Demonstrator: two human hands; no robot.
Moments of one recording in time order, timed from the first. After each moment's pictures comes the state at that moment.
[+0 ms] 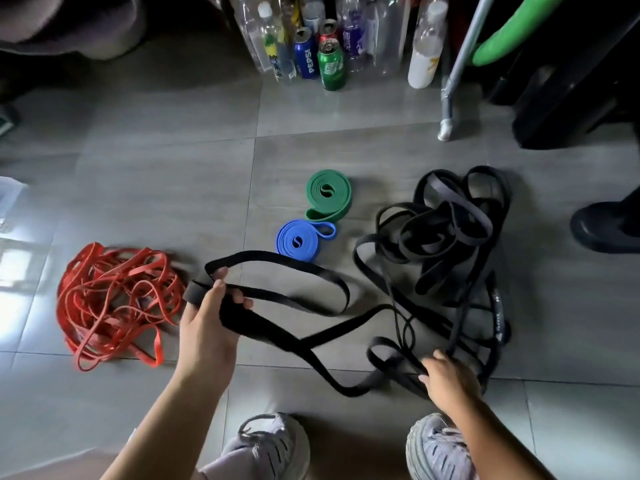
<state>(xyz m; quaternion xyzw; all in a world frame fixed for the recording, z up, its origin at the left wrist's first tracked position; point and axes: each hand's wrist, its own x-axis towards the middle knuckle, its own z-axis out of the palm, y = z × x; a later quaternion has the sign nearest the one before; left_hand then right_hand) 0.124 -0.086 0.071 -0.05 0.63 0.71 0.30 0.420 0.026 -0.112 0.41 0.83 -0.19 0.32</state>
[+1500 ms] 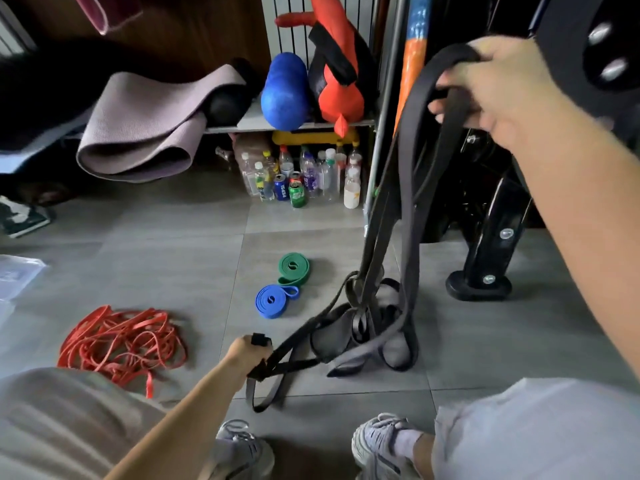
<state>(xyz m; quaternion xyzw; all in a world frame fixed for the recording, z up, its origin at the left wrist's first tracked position) 0.209 -0.124 0.139 0.11 0.84 0.29 0.44 0.415 0.154 0.449 0.37 0.66 -0.50 -0.42</state>
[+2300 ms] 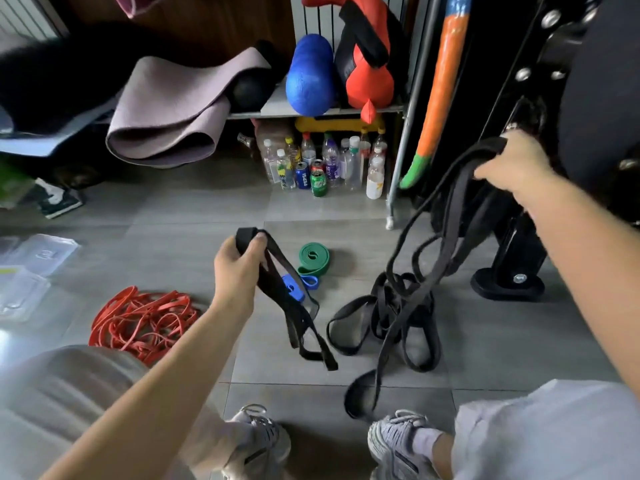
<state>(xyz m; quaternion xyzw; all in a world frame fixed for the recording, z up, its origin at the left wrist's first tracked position) 0.191 -0.089 0.258 0.15 0.72 0.65 0.19 0.425 0.207 0.336 0.60 0.73 -0.25 -0.19</state>
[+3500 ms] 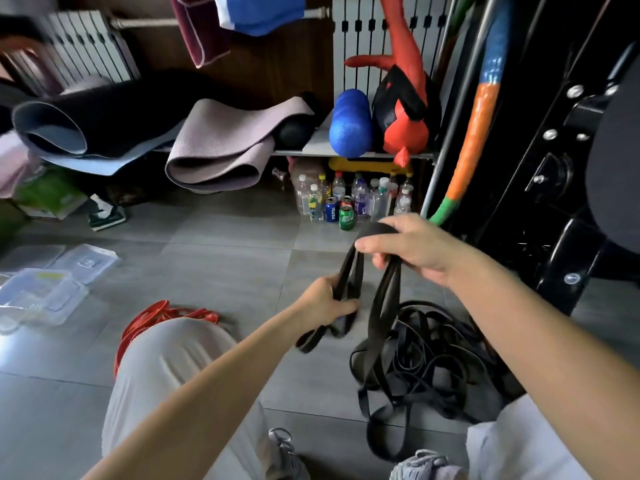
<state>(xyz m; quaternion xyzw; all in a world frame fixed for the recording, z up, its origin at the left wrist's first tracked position) 0.199 -0.091 0.256 0.41 0.76 0.35 0.36 0.329 0.017 0.366 0.21 0.74 -0.62 -0.10</state>
